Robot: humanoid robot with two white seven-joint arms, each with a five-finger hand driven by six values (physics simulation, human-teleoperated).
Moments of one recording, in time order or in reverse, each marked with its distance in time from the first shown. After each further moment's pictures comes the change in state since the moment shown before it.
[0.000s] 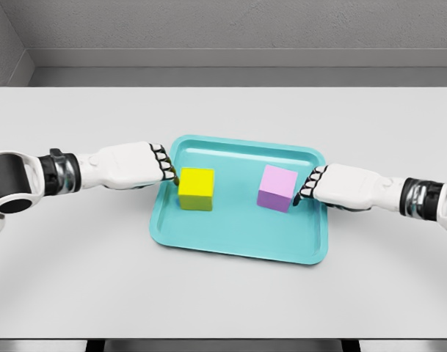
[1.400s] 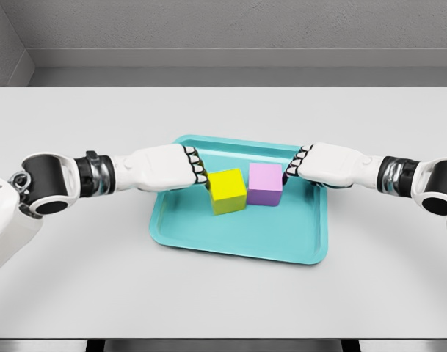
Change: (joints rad) left arm -0.005 -0.130 -0.004 -0.010 -0.045 0.000 -0.033; right arm -0.109 0.129 0.014 0.112 0.096 -0.001 0.024
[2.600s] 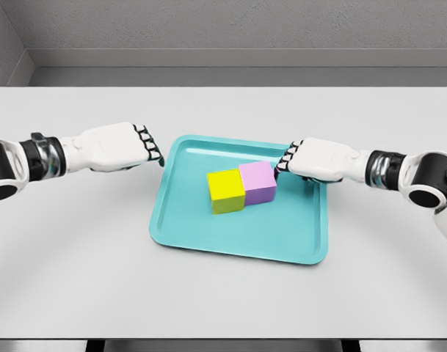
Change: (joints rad) left arm -0.005 0.138 0.097 0.032 0.035 0.000 0.001; right arm -0.049 0.044 0.028 0.034 0.025 0.000 0.007
